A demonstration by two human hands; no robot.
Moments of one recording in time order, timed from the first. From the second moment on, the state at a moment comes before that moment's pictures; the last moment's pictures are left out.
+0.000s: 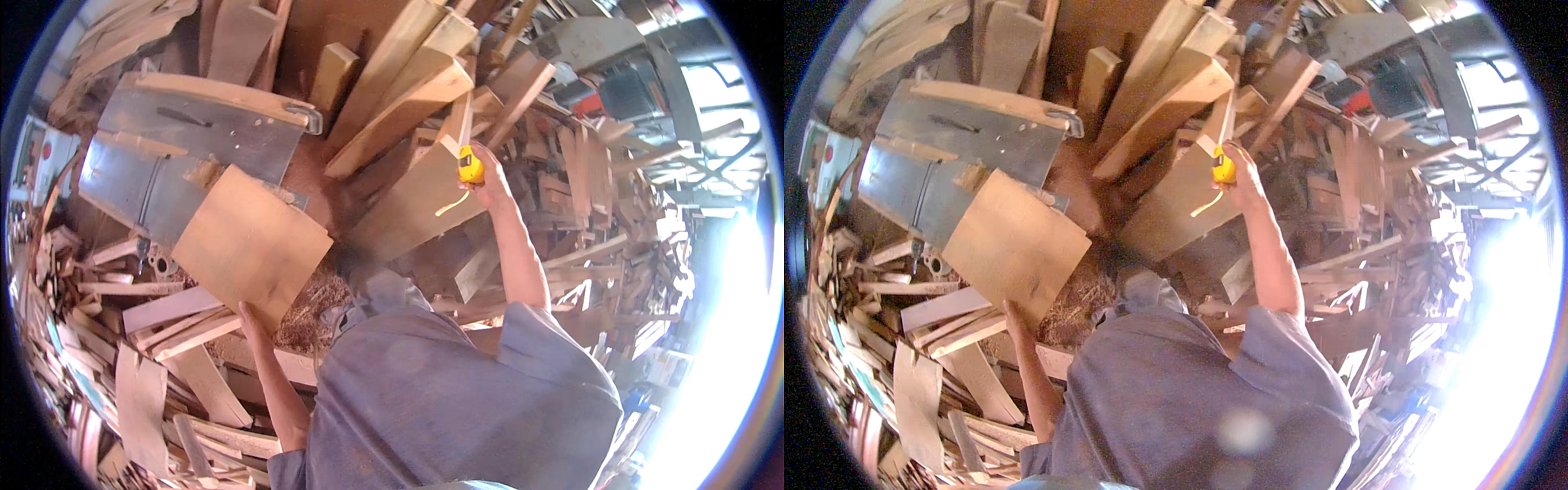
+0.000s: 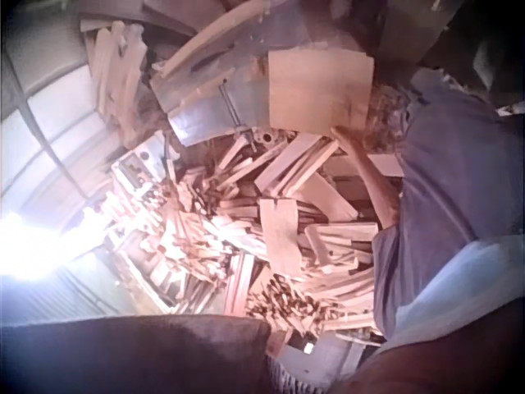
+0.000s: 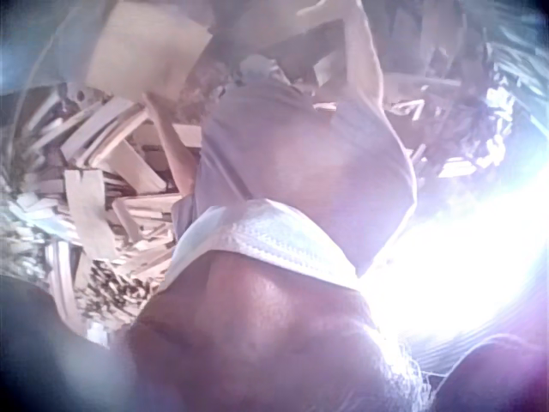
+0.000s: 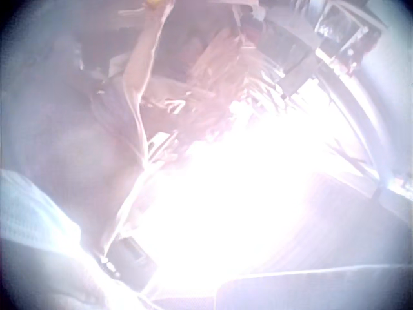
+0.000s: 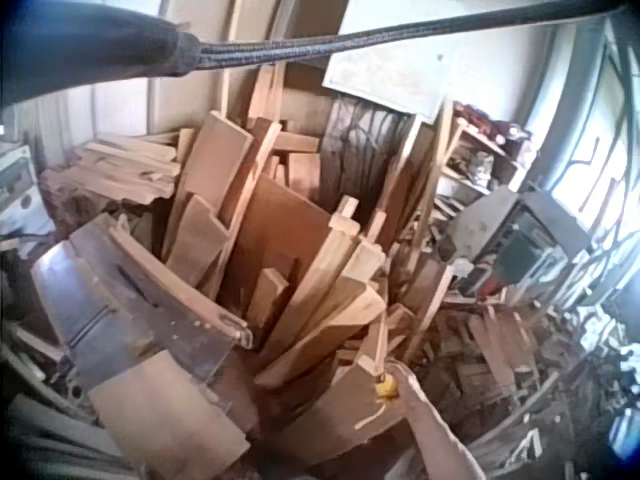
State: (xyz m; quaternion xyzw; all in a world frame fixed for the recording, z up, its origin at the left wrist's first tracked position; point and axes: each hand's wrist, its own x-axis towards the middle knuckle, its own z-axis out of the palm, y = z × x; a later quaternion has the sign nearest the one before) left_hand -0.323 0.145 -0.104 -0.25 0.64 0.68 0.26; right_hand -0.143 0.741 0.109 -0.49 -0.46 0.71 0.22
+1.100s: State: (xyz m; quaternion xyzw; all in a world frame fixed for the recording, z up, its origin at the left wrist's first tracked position) left_hand -0.035 0.021 -0.068 -0.44 0.67 0.52 0.27; right_hand 0.018 0.902 -0.016 -0.66 -0.46 0.54 0.24
